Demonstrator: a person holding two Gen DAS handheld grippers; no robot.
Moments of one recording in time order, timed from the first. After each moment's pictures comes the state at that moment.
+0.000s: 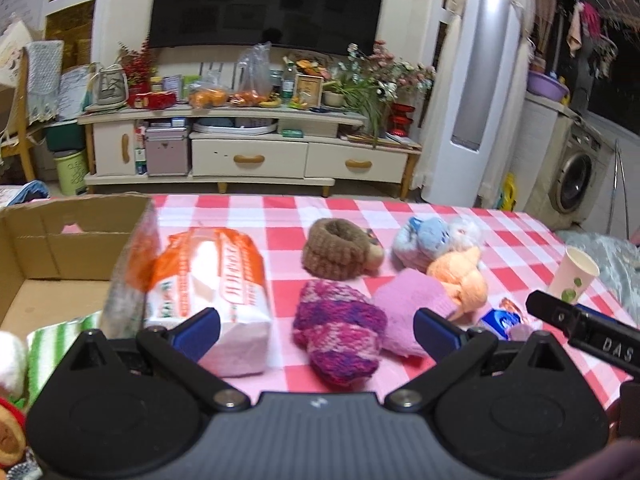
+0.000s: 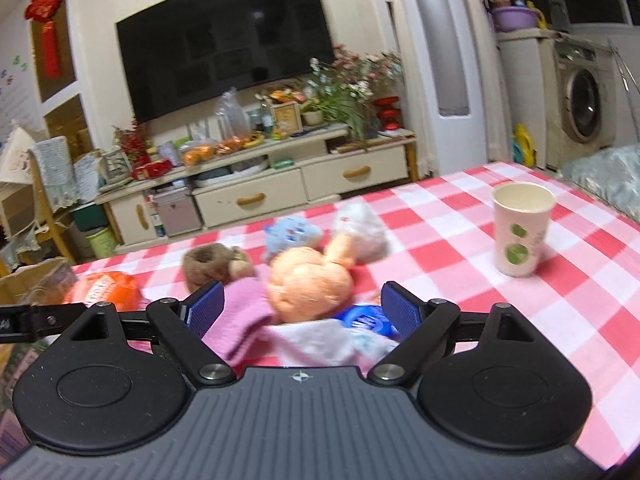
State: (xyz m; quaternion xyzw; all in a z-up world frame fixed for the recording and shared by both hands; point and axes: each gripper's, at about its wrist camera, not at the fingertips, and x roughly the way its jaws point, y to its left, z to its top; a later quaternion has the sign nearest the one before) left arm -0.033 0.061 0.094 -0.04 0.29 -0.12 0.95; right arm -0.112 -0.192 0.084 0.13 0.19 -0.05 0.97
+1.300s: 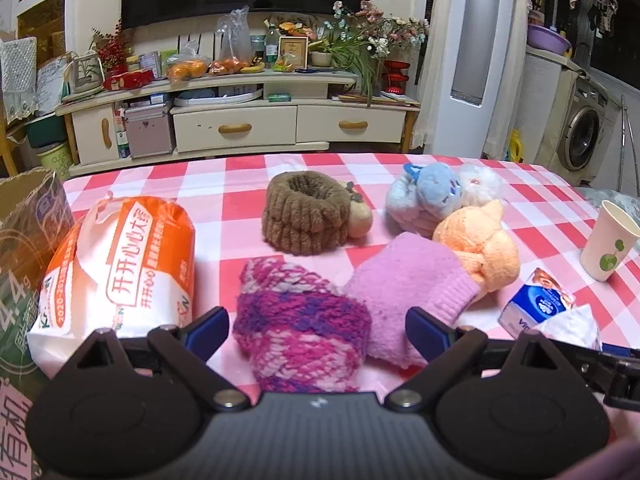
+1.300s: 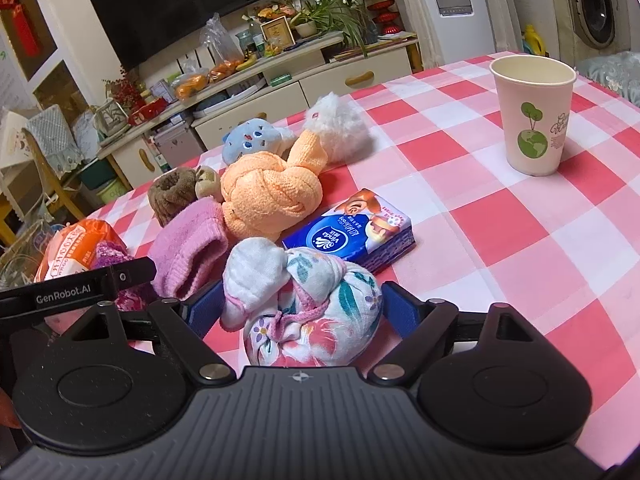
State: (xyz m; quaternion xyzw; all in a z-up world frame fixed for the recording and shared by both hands) left arm 0.023 -0.002 0.041 0.02 0.33 -0.13 0.93; right arm -0.072 -0.235 0.027 0.19 0.32 0.00 0.93
